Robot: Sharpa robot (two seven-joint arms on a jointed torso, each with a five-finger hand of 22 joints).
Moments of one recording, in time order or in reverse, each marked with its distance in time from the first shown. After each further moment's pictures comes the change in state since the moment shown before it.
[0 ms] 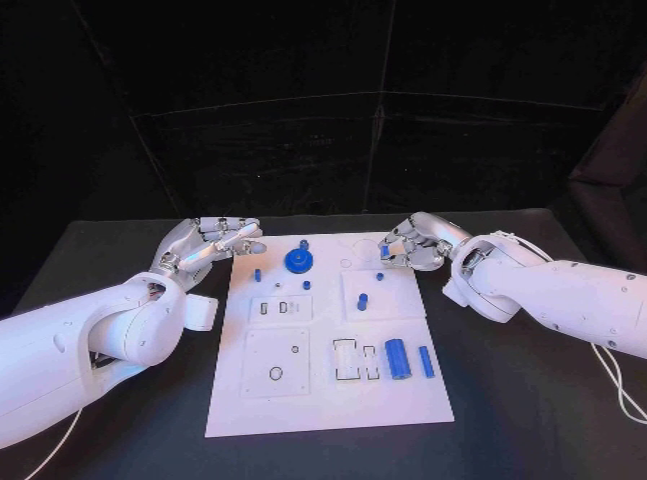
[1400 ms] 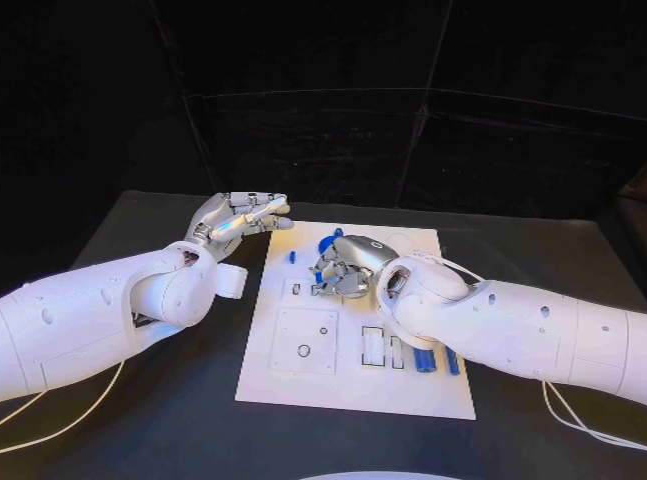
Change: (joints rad) left arm 0.003 0.007 0.000 -0.020 0.058 0.000 0.000; left_hand 0.000 0.000 0.000 0.000 0.000 0.000 0.000 0.000 0.000 0.000 0.000 0.000 0.000 0.000 0.000 0.000 0.000 0.000 0.000 0.000 0.000 0.000; right arm -0.064 0.332 -0.002 0.030 -0.308 0.035 -0.254; right_hand -0.015 -0.008 0.018 -0.007 0.006 0.000 0.000 -0.003 0.000 0.000 0.000 -0.001 -0.004 0.000 0.000 0.000 0.000 -0.016 0.007 -0.007 0.004 0.011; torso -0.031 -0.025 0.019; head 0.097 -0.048
